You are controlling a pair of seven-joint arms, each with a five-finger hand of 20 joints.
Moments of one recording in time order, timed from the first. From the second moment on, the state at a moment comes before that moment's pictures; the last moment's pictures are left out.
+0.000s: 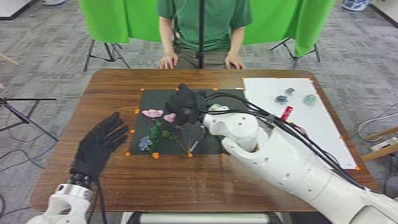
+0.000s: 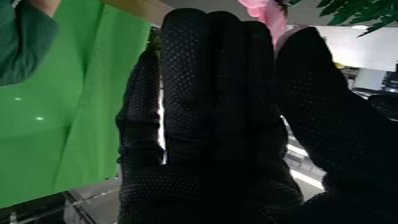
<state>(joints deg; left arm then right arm) 122.6 -70.7 -99.0 -113.9 48.4 -7.7 5.1 -55.1 -67.2 34.5 -85.6 -152.8 -4.1 -6.4</state>
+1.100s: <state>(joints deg) 122.7 -70.8 -99.6 -113.7 48.4 -7.7 5.0 -69.5 -60.0 58.9 -109.0 -120.9 -12.0 5.2</state>
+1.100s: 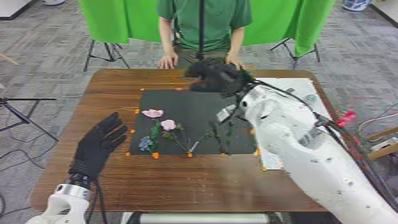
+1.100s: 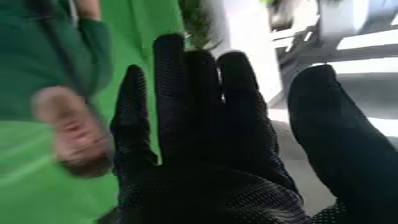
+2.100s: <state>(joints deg) 124.2 -70.2 -102.2 -113.9 47.4 -6.9 6.6 -121.2 -60.9 114.8 -125.3 -56.0 -15.4 10.5</state>
